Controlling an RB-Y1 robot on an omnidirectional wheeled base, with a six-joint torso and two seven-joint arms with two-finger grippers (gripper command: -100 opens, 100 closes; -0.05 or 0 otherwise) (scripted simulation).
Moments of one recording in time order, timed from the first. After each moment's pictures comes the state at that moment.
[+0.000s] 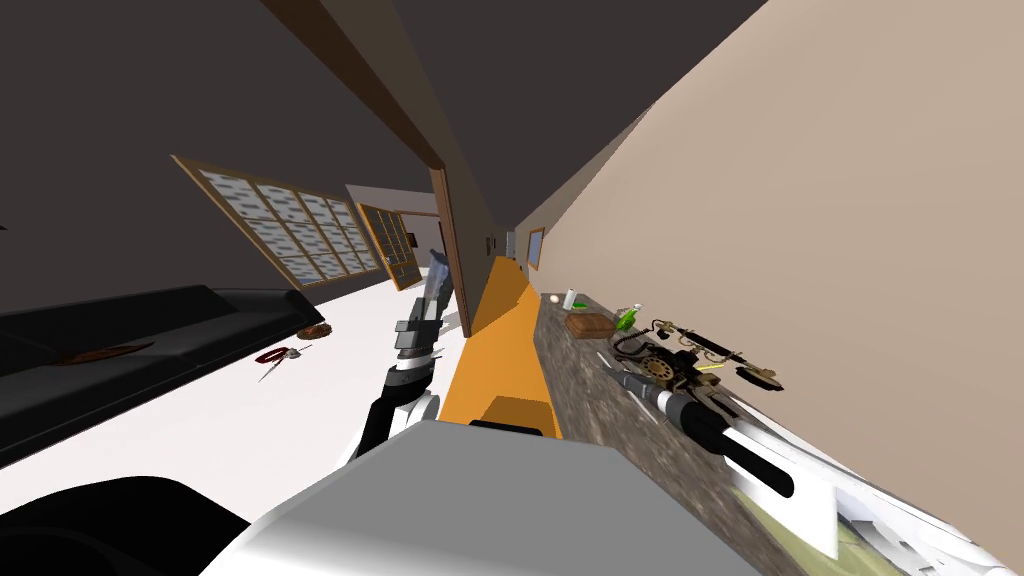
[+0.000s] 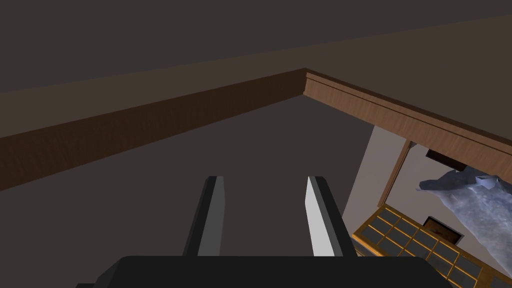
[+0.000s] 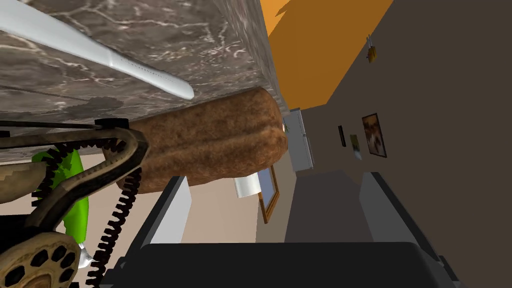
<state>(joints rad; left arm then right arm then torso) 0.55 0.00 -0.06 -2.30 0.07 -0.61 0.00 0.65 -1.32 0.04 -1.87 0.03 -0.04 0.14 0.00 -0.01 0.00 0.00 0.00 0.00</state>
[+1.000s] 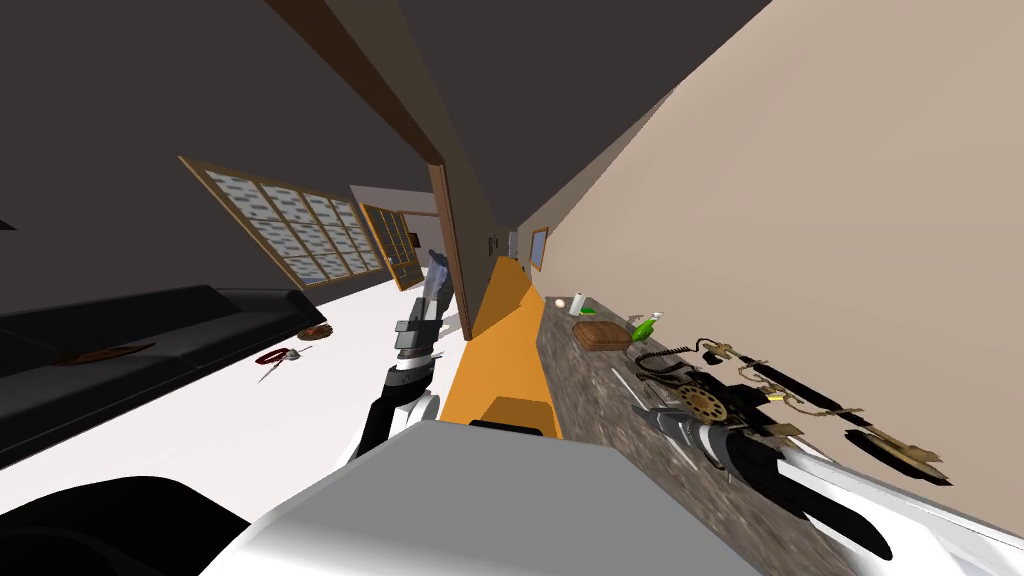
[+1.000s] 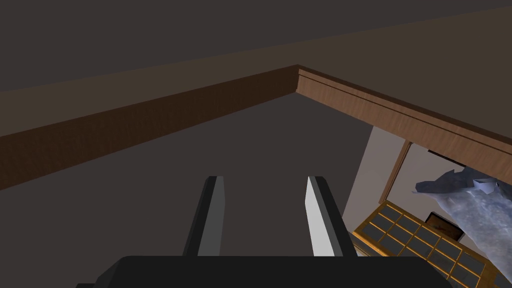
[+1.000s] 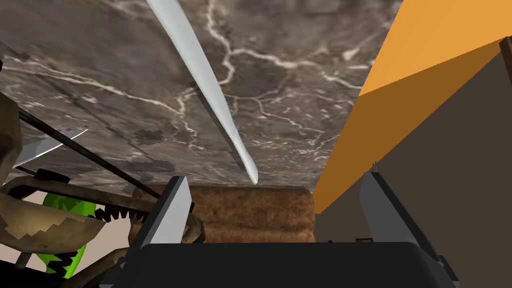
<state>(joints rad) 0.55 0.00 -0.06 -2.30 0.07 -0.61 0.00 0.81 -1.60 0.15 -1.78 -0.02 -0.04 0.23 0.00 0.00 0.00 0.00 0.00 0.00</state>
